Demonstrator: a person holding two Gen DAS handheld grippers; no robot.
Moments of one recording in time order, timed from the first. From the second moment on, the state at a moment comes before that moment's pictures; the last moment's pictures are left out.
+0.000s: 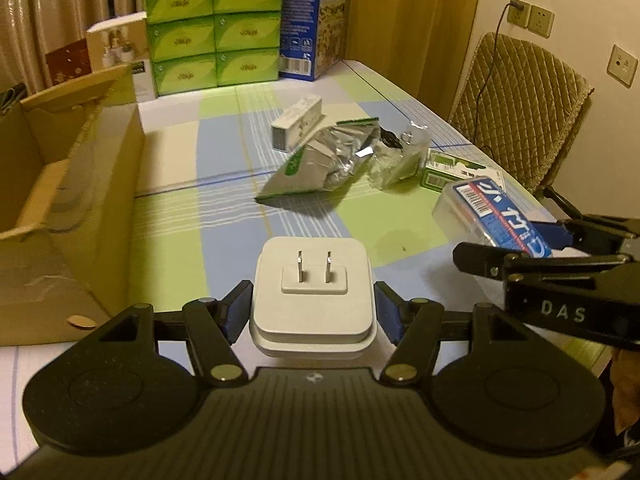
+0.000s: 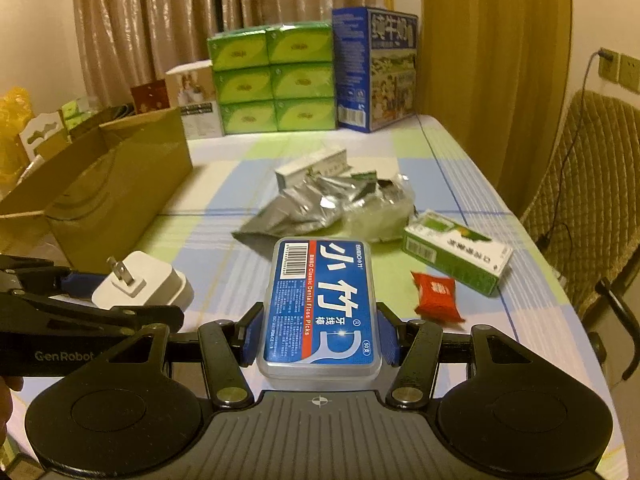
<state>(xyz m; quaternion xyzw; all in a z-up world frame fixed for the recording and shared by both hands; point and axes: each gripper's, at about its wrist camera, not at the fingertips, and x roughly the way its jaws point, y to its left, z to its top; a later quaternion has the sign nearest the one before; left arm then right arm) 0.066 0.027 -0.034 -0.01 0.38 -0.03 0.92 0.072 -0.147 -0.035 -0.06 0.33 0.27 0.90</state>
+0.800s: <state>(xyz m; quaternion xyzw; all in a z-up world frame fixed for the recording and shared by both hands) 0.012 0.099 0.050 0.00 0.33 0.05 0.94 0.044 -0.067 0.048 -0.08 0.27 0.35 0.89</state>
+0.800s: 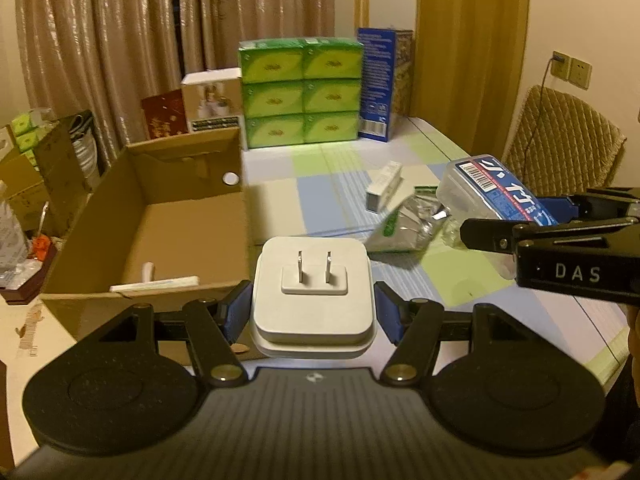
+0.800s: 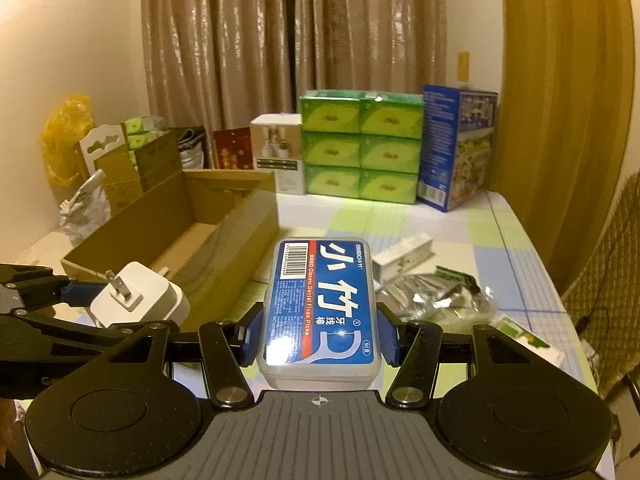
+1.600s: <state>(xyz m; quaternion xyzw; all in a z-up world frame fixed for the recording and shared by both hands) -0.001 0.202 0.077 -0.03 0.31 0.11 0.94 0.039 0.035 0.072 -0.10 0.26 0.42 0.87</state>
